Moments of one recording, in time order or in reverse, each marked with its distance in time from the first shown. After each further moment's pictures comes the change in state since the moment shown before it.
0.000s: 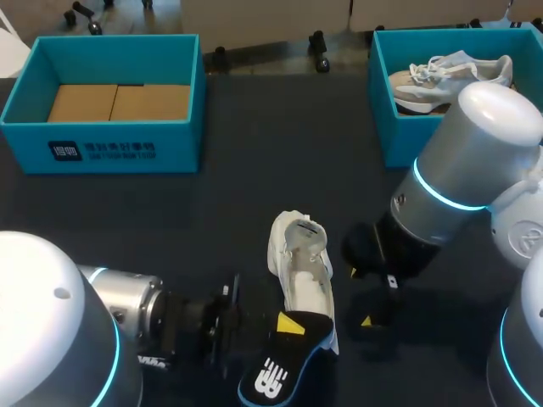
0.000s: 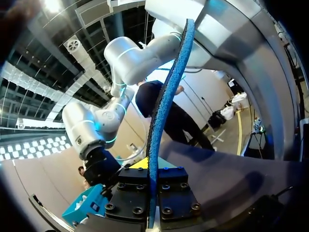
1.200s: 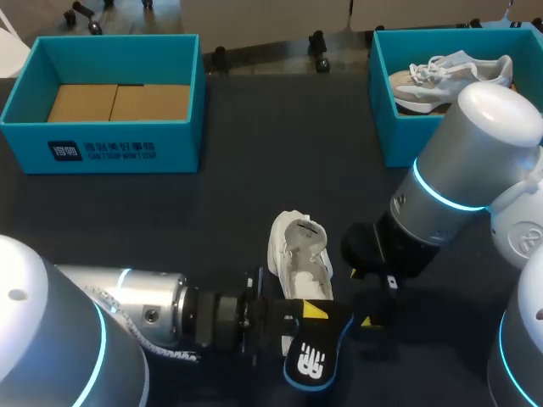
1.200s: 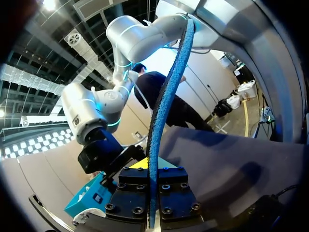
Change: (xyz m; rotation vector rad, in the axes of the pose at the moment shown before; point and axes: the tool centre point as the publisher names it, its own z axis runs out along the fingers) left arm -0.013 0.046 0.029 -0.105 -0.047 0.015; right arm 0.000 0.000 0.001 0.000 0.000 0.000
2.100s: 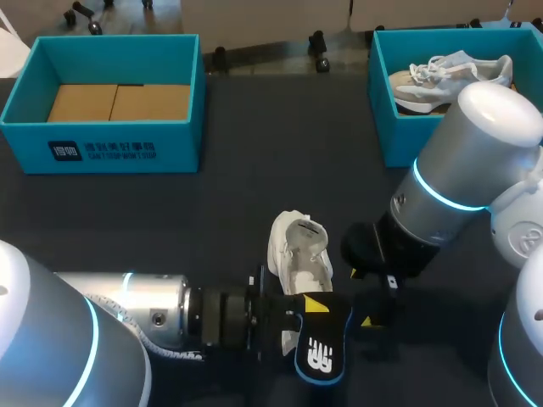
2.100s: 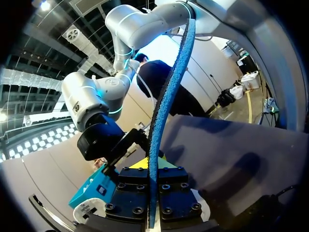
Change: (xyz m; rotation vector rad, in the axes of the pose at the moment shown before) left arm -0.003 0.024 0.001 -0.083 -0.031 0.018; right arm 0.000 0.000 0.000 0.000 0.000 0.001
